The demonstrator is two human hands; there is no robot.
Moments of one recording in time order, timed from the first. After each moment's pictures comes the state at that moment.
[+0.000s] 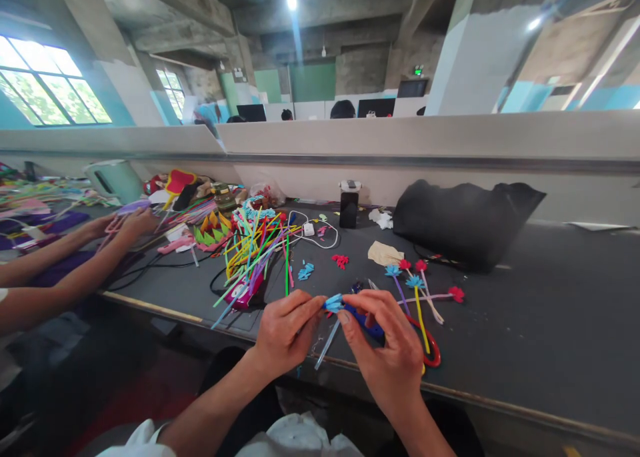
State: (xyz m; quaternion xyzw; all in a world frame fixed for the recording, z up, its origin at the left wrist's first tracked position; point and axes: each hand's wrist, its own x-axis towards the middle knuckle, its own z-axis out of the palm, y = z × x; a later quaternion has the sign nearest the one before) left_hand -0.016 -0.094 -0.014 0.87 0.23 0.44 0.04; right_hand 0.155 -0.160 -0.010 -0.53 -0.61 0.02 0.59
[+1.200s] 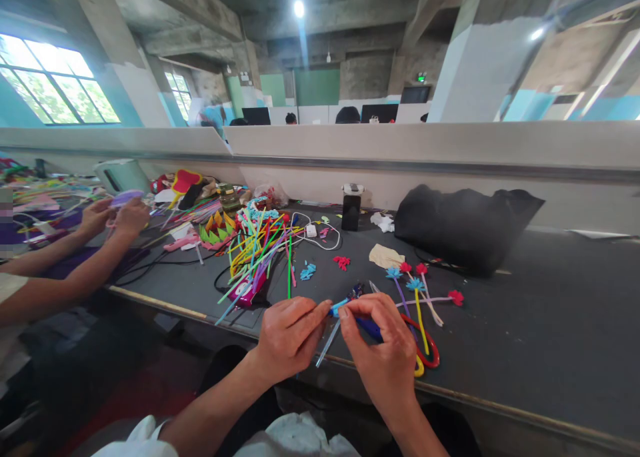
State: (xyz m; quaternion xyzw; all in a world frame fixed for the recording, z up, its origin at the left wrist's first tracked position) left_hand -0.016 -0.104 -0.012 0.87 0.21 0.45 -0.08; right_hand 0.144 -0.161 0.002 -0.55 -0.61 -0.01 0.57
